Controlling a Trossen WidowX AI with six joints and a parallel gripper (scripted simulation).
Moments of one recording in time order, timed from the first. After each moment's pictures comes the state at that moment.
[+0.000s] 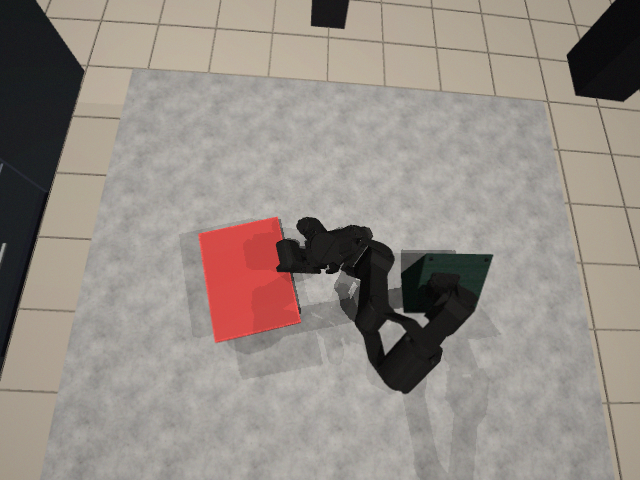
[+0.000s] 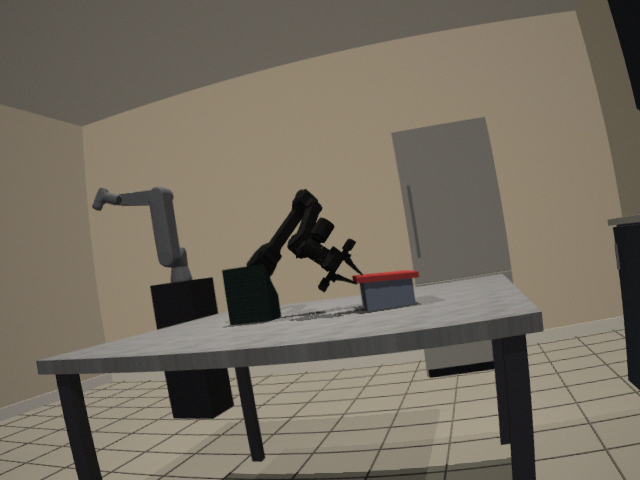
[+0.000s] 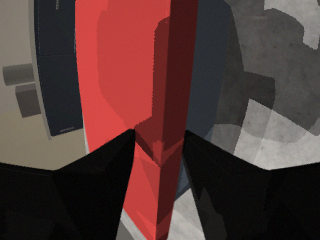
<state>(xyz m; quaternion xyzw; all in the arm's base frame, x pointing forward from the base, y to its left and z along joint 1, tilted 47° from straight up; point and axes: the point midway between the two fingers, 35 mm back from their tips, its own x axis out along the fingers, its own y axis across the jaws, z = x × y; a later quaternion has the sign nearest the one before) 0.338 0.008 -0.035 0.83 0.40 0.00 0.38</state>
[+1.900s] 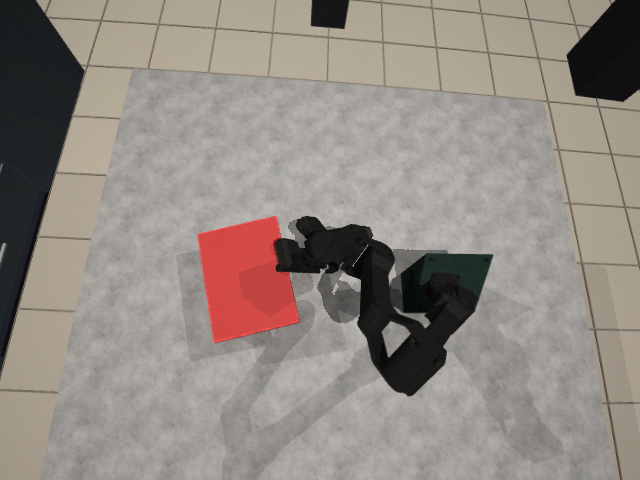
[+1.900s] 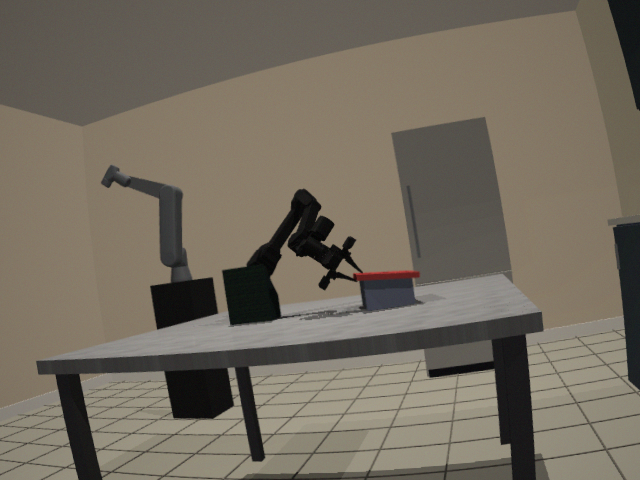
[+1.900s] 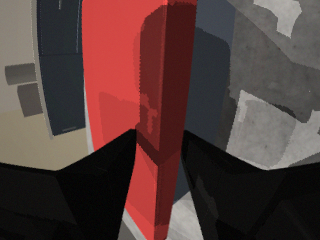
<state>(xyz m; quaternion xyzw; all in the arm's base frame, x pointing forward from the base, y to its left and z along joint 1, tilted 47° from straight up) 0.340 0.004 -0.031 0.83 0.40 0.00 0.38</state>
